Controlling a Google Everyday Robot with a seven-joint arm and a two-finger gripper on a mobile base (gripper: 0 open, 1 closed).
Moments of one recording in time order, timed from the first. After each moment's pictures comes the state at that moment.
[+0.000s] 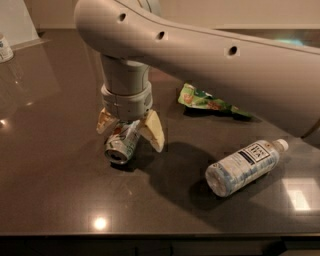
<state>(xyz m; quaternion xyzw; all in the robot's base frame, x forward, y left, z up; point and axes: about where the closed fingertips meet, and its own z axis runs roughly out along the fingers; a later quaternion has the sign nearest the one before) 0.474 0.062 0.842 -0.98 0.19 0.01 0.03</state>
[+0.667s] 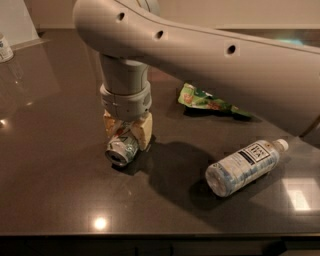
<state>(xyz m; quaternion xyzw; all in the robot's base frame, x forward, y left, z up) 0.473 0.064 0.842 -0.98 0.19 0.01 0.03</state>
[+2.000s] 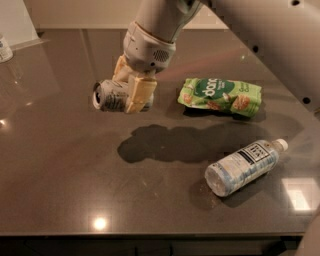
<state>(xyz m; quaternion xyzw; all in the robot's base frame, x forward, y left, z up) 0.508 0.069 0.928 -0.84 0.48 0.17 0.17</state>
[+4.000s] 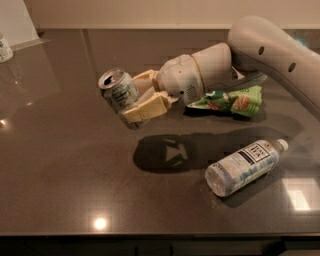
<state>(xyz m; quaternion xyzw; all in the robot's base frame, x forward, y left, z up) 0.478 0.059 0.941 -0.62 0.52 0.44 0.38</state>
